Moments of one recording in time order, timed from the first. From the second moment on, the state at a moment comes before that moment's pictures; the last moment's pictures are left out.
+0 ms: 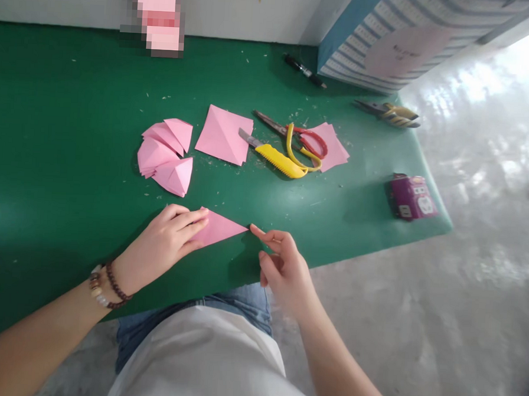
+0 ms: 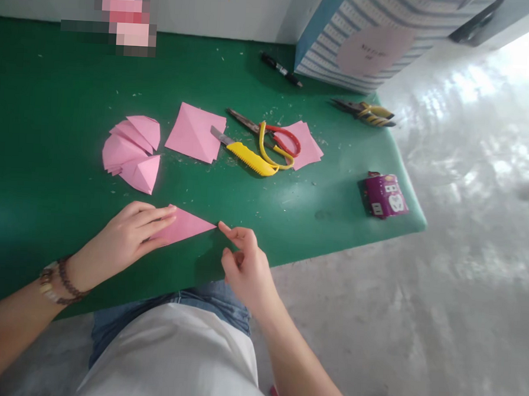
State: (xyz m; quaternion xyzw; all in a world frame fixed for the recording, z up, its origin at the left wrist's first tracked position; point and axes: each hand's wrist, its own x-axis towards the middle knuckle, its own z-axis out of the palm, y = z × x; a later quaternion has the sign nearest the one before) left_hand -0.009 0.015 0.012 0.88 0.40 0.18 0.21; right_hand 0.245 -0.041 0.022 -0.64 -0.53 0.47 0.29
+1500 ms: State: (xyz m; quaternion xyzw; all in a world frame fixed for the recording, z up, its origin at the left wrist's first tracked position) left_hand -0.019 0.026 0.007 0.89 0.34 0.18 0.23; right_hand 0.155 -0.022 0.005 -0.43 -0.85 0.16 0.26
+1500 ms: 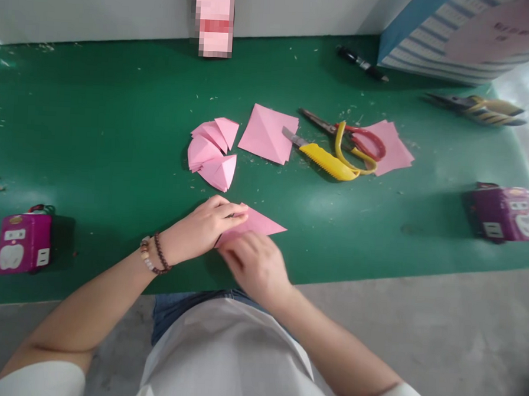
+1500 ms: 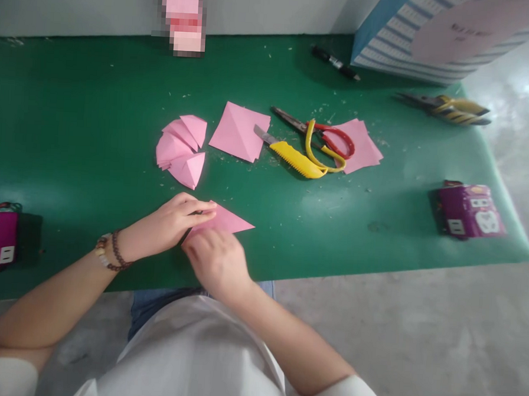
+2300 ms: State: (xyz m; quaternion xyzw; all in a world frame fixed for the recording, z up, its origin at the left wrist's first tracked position) left_hand -0.020 0.025 0.014 0.90 0.34 0.16 0.23; right_hand 0.225 -0.002 0.002 -0.59 -0.77 0.08 0.21
